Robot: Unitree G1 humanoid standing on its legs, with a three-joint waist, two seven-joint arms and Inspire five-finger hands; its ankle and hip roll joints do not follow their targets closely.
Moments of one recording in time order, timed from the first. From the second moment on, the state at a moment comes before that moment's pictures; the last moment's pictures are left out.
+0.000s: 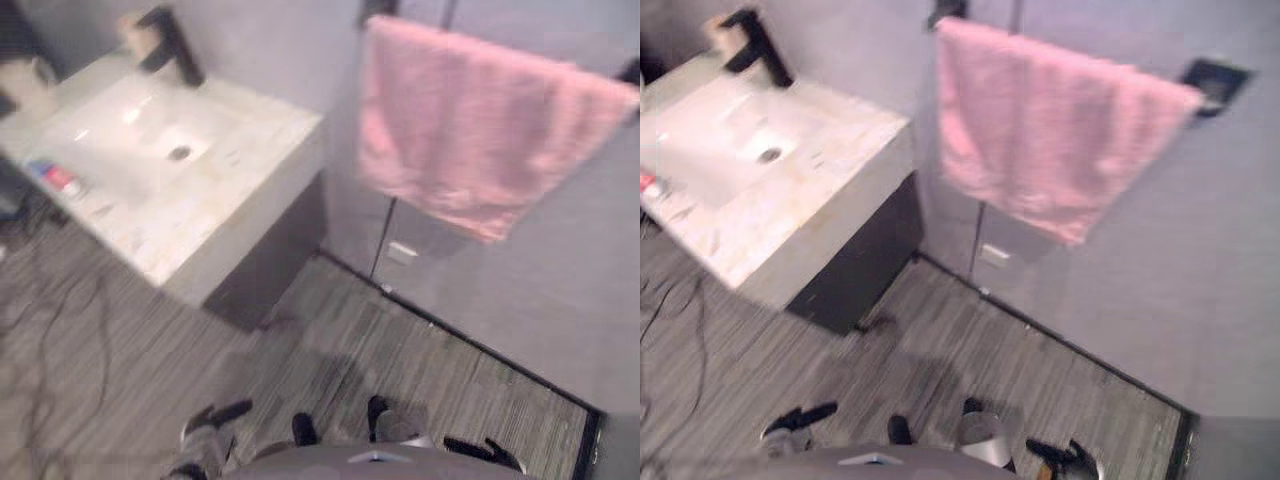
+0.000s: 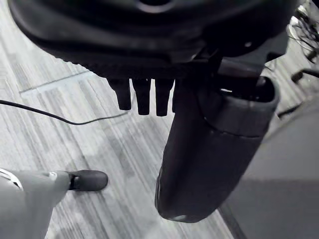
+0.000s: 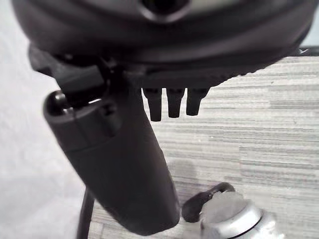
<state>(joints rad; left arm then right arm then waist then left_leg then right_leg) -0.01 0.16 -0.07 1.20 -0.57 -0.02 0.30 0.11 -0.25 0.03 1.11 0.60 -0.07 -0.31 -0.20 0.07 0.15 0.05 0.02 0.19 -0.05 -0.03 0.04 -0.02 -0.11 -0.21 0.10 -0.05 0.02</state>
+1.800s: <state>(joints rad) -0.12 0.22 -0.14 1.22 -0.50 0.05 0.36 0.07 -0.24 0.06 1.13 0.52 0.06 -0.22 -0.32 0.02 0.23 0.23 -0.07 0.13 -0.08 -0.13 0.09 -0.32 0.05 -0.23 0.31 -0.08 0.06</state>
